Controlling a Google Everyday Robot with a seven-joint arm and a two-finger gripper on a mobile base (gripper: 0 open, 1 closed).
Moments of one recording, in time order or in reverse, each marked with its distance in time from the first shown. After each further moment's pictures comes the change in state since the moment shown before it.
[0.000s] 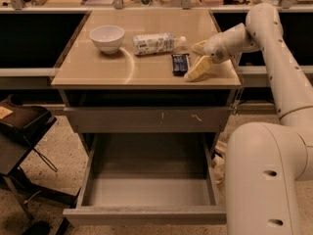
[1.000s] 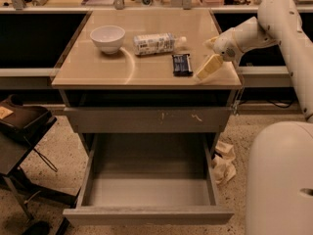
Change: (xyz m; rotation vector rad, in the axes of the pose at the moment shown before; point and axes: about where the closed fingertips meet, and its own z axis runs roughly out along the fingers) arm 0.007 0.012 -0.044 0.083 0.102 -0.024
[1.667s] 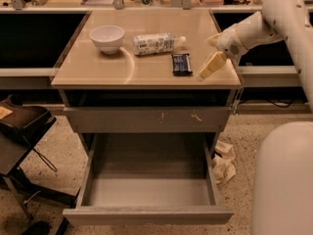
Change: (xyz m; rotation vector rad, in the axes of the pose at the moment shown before) arm -0.010 0.011 -0.017 0.006 0.021 -0.027
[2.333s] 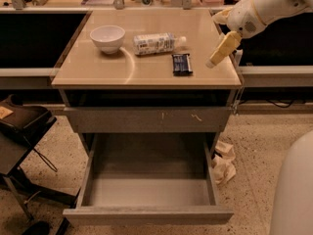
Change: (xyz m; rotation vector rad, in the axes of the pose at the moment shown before) arm -0.053 0.026 -0.075 0.049 0.042 -0.132
